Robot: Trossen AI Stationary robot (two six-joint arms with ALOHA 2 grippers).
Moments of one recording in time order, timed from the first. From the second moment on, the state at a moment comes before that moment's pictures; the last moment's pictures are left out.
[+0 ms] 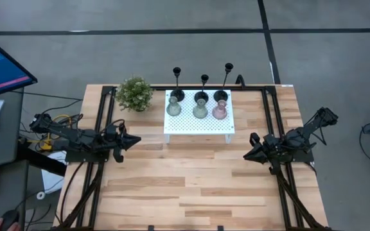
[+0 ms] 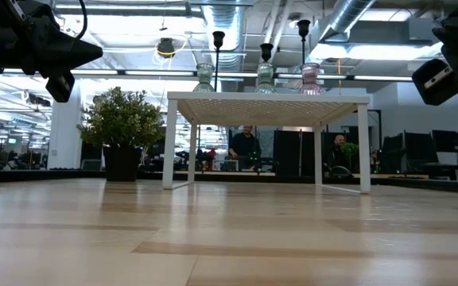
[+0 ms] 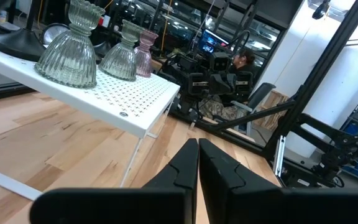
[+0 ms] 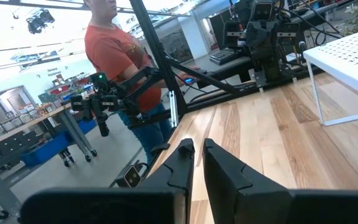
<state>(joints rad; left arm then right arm) -0.38 0.15 0.01 0.20 -0.51 -0.35 0.58 0.01 0.01 0.05 0.29 0.39</state>
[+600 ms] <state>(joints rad) -0.38 0.15 0.01 0.20 -0.51 -0.35 0.58 0.01 0.01 0.05 0.29 0.39</state>
